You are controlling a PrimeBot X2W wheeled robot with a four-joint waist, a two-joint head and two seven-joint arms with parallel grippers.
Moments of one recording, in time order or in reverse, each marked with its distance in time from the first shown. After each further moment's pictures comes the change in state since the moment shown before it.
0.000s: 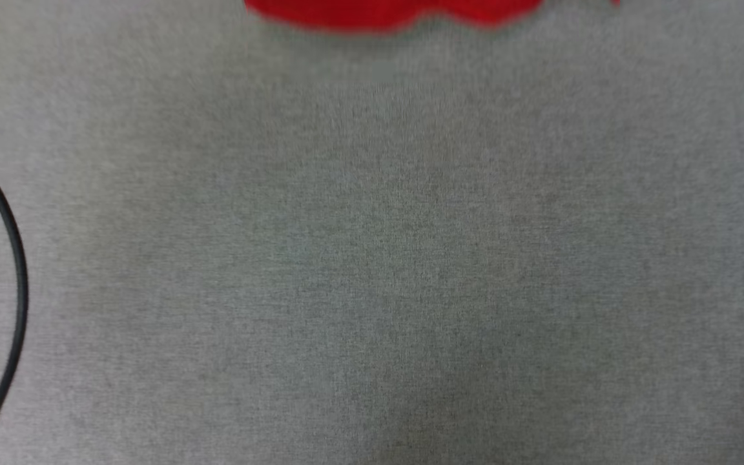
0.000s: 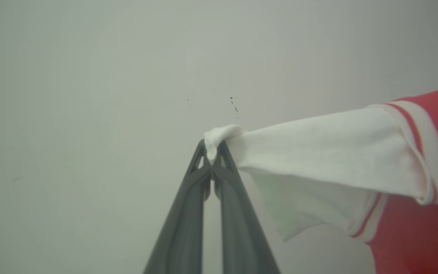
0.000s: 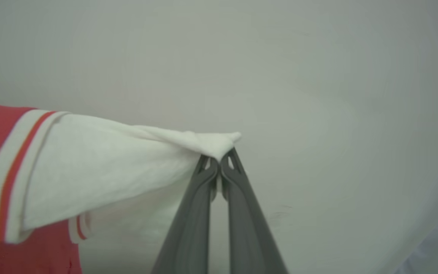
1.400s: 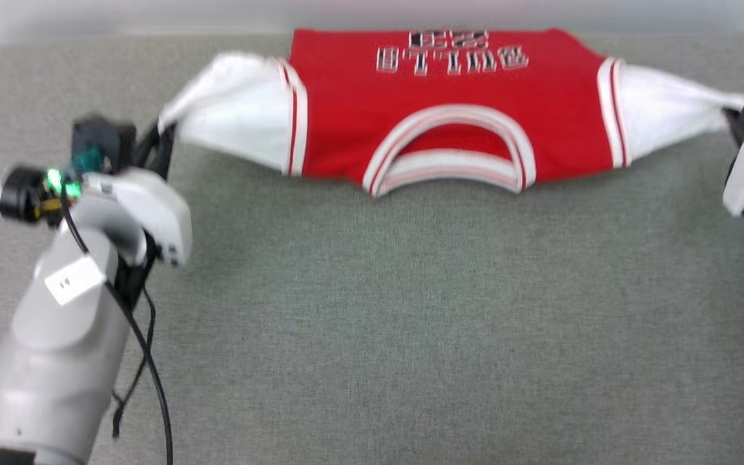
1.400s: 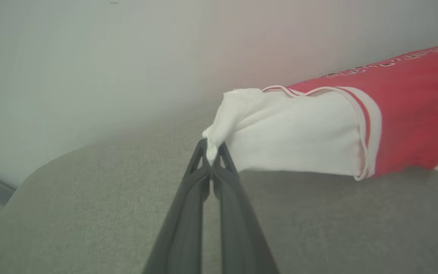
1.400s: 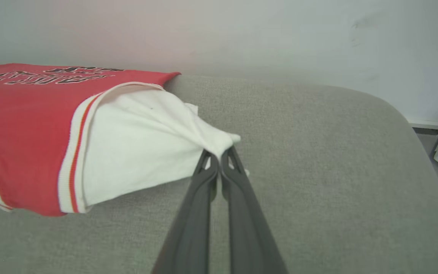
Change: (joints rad) left arm 0.612 -0.140 -0.150 0.588 -0.081 -0.009 -0.313; right arm 0.478 0.084 0.280 0.552 0.197 0.000 -0.235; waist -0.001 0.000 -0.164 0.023
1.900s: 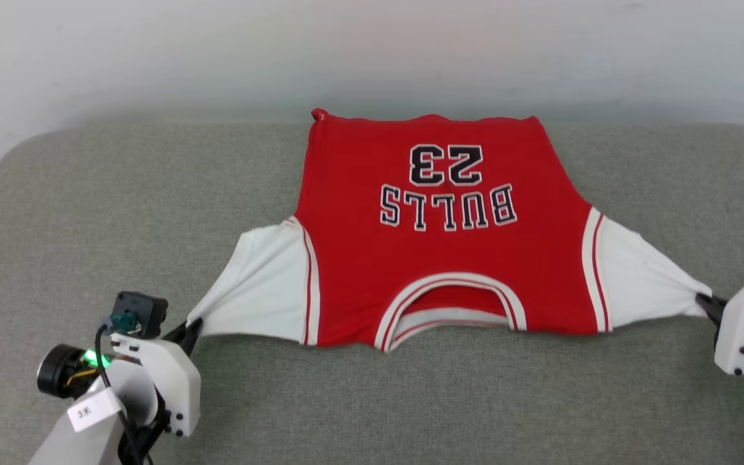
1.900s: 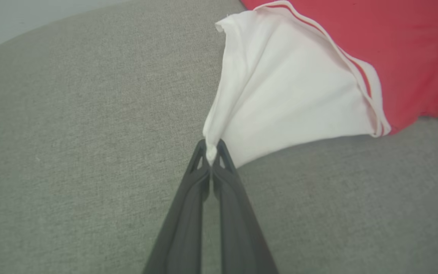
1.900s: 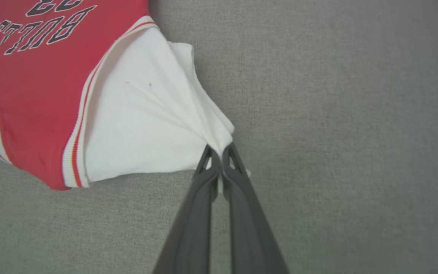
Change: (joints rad) left arm 0.409 0.067 -0.067 -0.143 -0.148 -0.023 0.195; right arm 0.403 -0.056 0.001 -0.146 0.169 0.000 0.172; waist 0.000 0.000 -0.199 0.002
